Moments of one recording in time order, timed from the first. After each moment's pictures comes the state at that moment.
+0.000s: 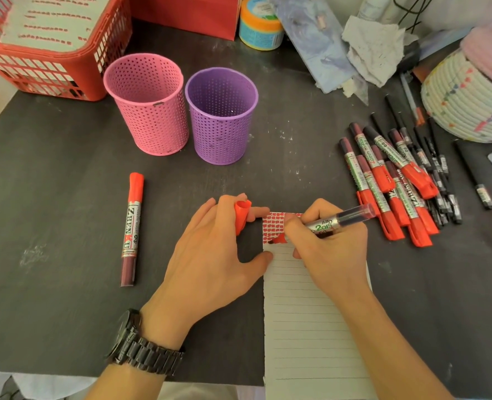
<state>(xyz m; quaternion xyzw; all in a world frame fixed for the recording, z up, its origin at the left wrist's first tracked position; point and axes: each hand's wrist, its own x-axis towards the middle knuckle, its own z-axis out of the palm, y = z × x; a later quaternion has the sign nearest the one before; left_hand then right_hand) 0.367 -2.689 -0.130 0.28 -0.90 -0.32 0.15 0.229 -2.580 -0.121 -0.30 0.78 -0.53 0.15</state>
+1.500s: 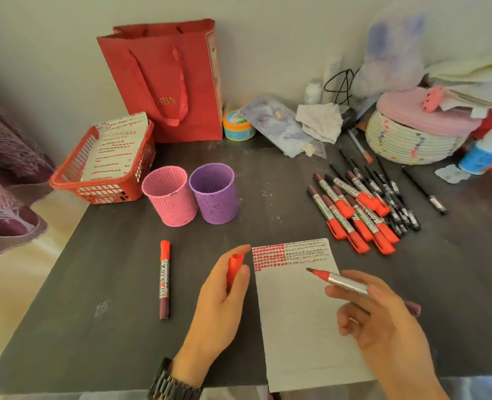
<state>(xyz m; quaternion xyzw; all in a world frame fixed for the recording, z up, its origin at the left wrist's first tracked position) 0.388 -2.657 -0.110 0.30 -0.78 -0.51 0.21 0.252 -2.469 -0.093 -0.03 0.52 -0.78 0.35</state>
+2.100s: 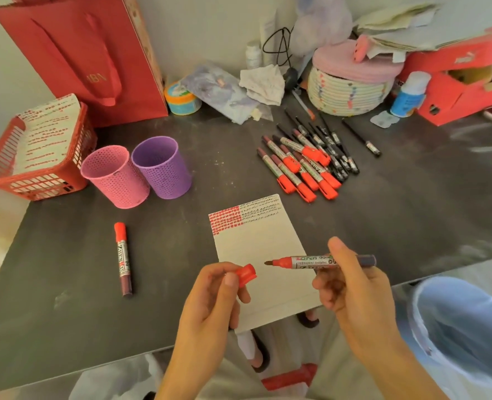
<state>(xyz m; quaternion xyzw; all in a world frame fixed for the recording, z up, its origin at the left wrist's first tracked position) 0.417 -2.579 -0.101 0.24 -0.71 -0.63 0.20 0.291 -2.430 -0.087 0.03 0.58 -0.78 0.23</state>
